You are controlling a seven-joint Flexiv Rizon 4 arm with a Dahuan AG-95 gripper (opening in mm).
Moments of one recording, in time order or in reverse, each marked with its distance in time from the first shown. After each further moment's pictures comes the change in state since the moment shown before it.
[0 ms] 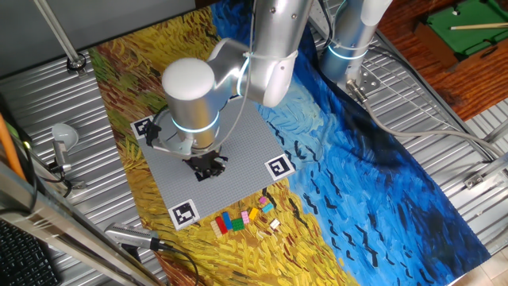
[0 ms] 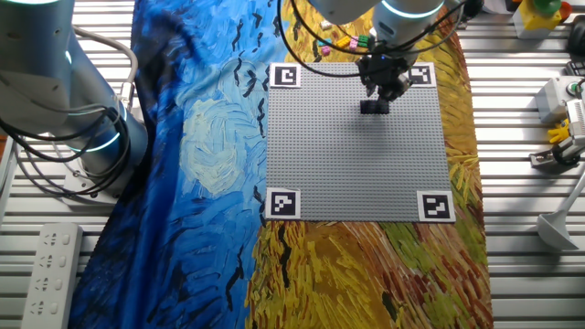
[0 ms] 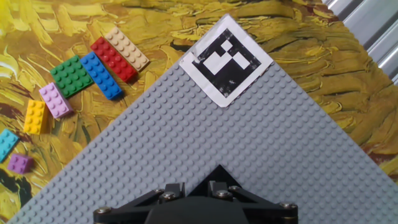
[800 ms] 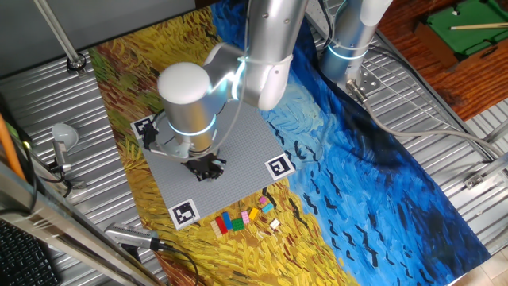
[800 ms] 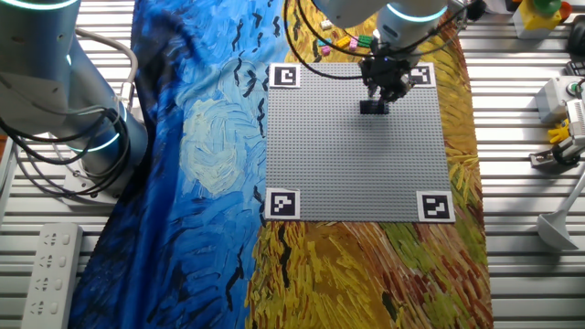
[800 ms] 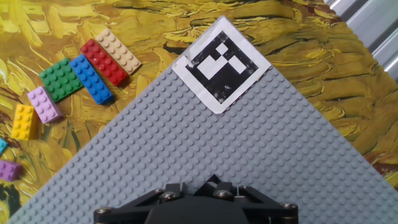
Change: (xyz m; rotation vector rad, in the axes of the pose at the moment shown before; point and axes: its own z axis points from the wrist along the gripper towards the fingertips) arm 0.004 0.010 -0.014 -0.009 0.025 0.003
